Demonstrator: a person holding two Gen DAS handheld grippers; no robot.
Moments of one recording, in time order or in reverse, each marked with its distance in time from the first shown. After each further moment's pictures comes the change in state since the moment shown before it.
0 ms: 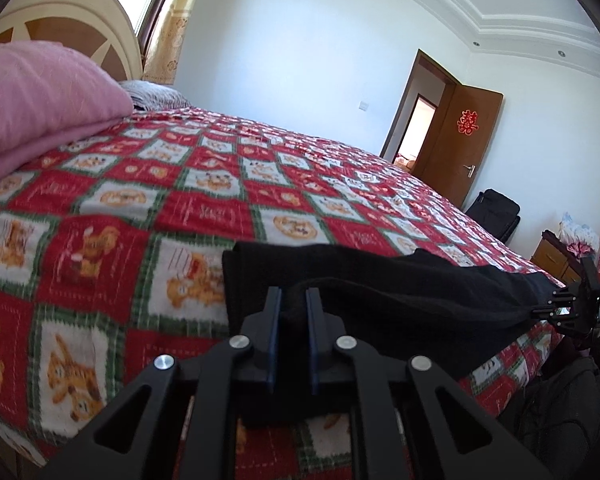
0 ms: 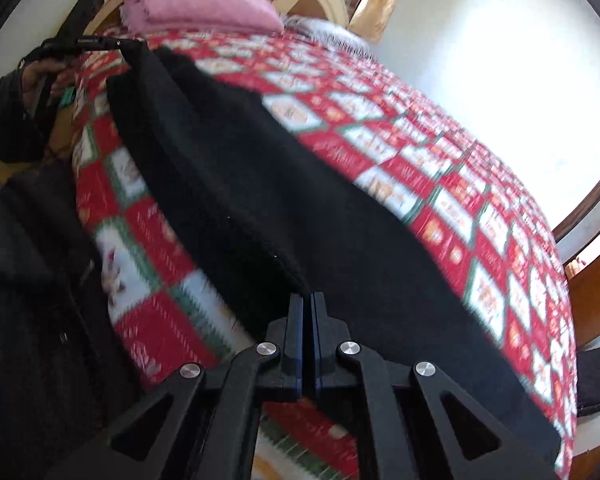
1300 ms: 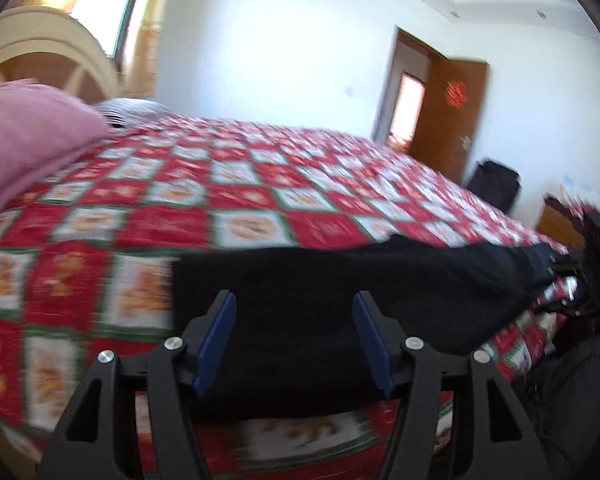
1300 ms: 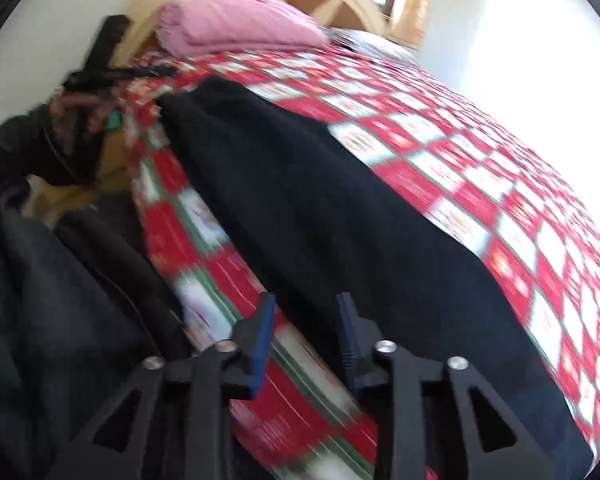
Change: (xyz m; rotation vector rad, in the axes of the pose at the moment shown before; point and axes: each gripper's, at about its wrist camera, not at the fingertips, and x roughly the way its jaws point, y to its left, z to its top) left arm 0.009 -0.060 -0.001 0.148 0.050 0.012; right arm -0.006 0.035 0.044 0.006 -0.078 0.232
